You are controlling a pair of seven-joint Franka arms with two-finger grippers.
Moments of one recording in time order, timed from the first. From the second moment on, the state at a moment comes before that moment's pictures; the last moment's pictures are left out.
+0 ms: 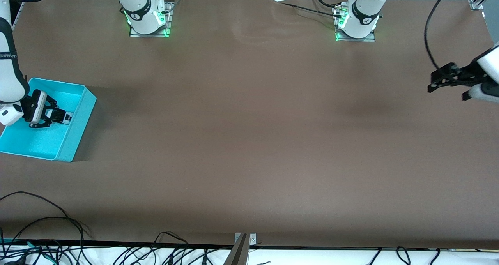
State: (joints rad) left arm 0.05 0.07 0.01 -1.51 -0.04 1.56 0.25; right arm -0.33 0.53 -0.21 -1.87 0.30 2.20 -2.18
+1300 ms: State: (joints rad) left arm 0.04 0.02 -0.07 -1.52 -0.01 1.53 0.26; right arm -0.22 0.44 -0.16 -1.45 0.28 1.67 -1.67
